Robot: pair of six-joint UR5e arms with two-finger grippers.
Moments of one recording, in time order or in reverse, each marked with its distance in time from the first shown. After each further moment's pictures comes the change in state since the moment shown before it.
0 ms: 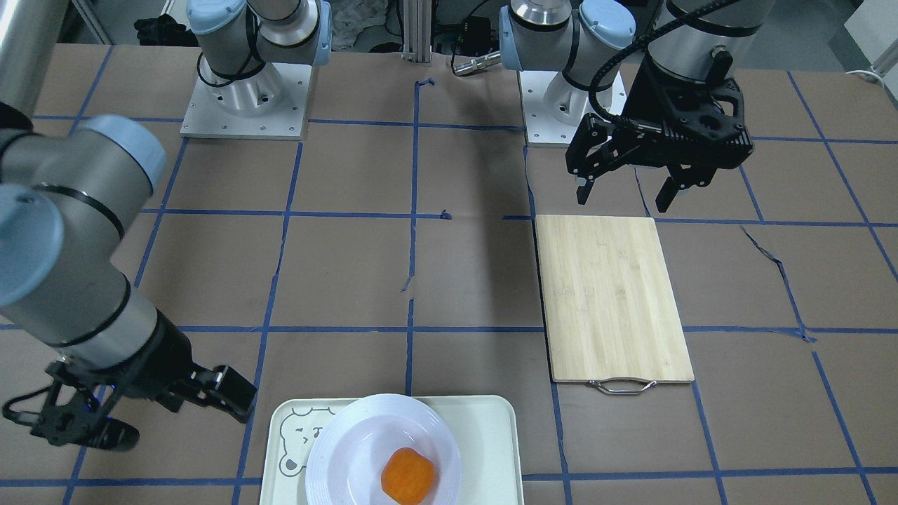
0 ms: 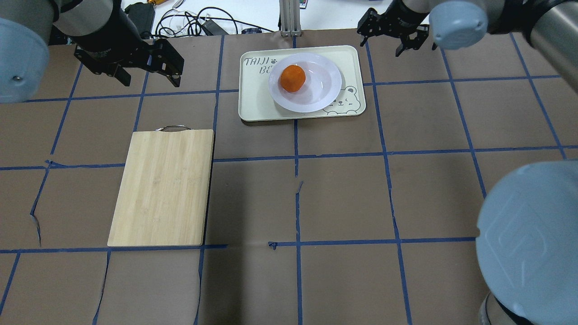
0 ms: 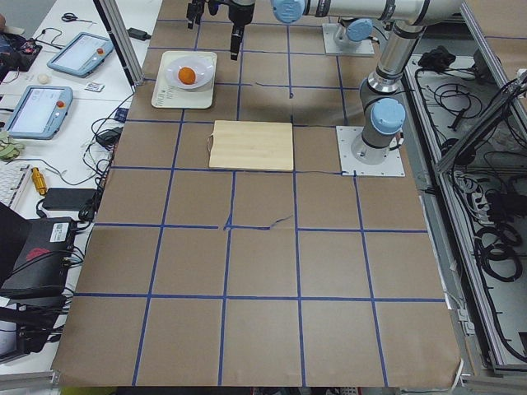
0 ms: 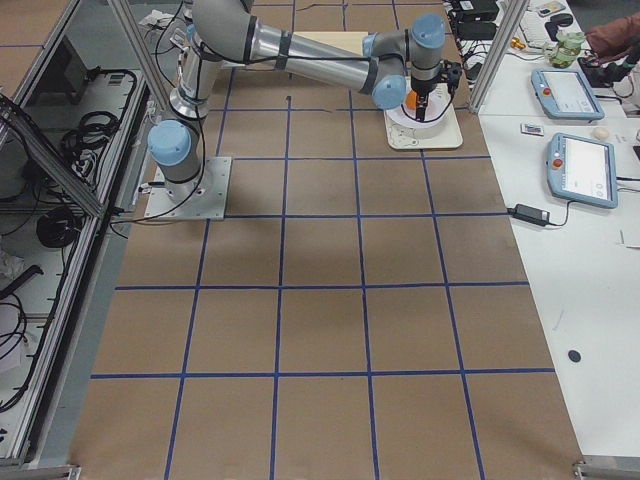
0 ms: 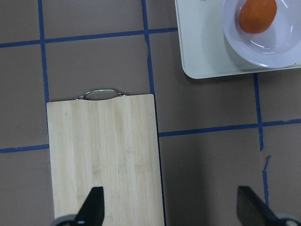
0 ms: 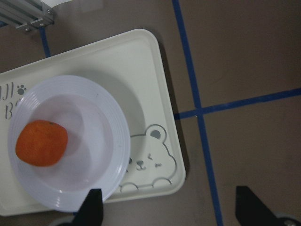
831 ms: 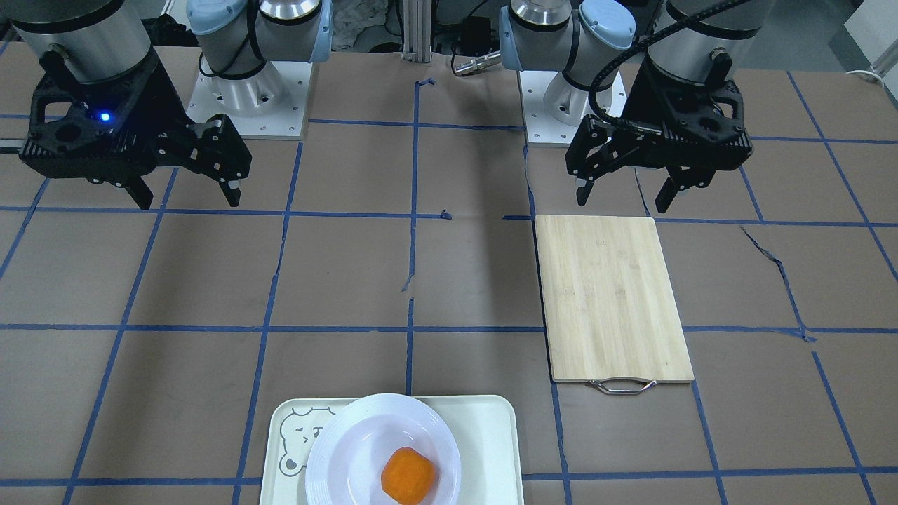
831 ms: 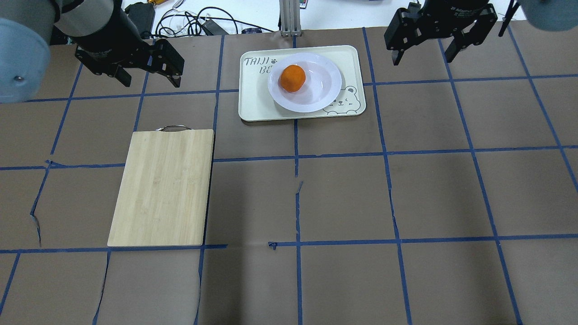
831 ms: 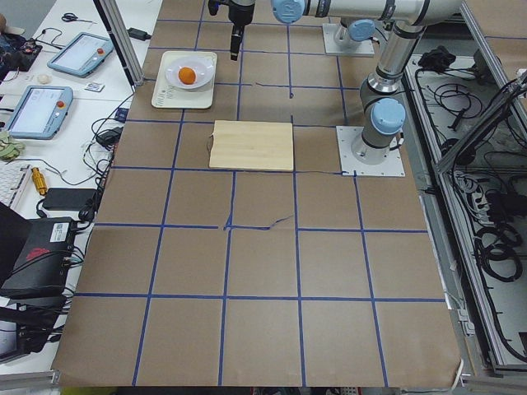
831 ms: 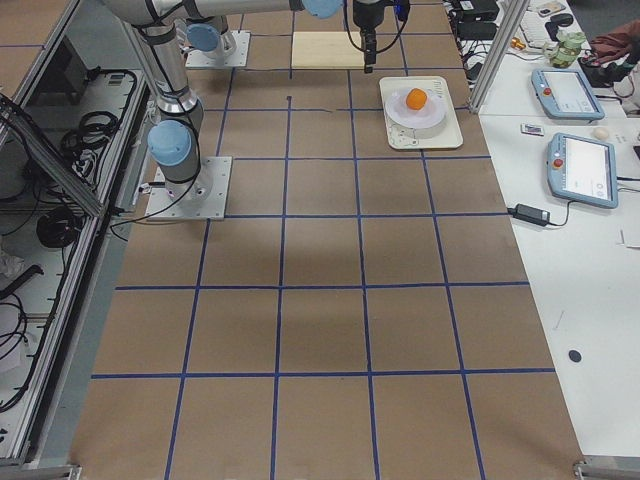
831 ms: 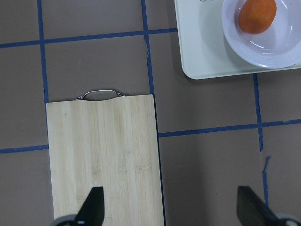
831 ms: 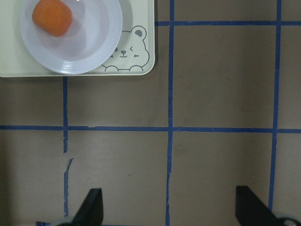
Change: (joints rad) left arm 0.001 -0.001 -0.002 0.001 0.001 0.000; right arm 0.050 -0.372 0.117 0.316 -0.122 -0.212
